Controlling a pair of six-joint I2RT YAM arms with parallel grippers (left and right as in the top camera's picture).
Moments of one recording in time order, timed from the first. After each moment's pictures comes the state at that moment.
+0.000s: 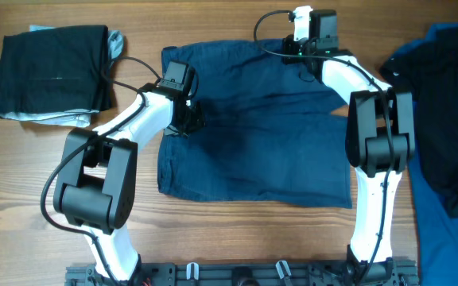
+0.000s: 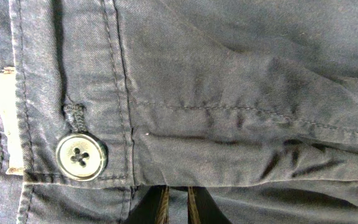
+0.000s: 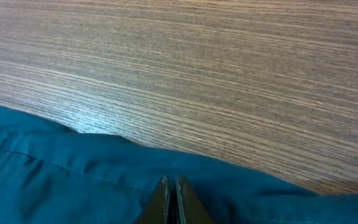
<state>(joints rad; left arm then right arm) -0.30 1.97 1.23 -0.60 0.11 -0.49 0.13 2.38 1.70 -0.05 -0.24 0.00</state>
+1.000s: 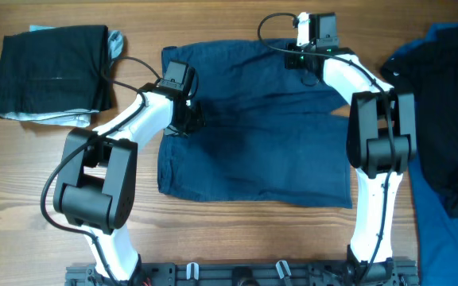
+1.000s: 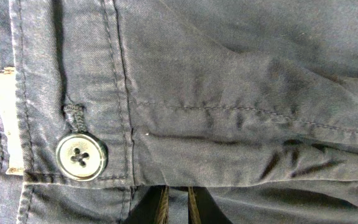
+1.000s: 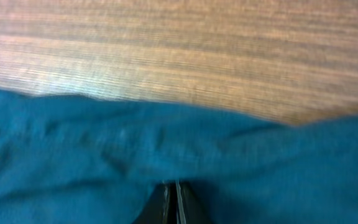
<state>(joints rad) -0.30 1.97 1.23 -0.60 0.11 -0.49 0.13 2.38 1.70 -0.17 -0.16 0.06</state>
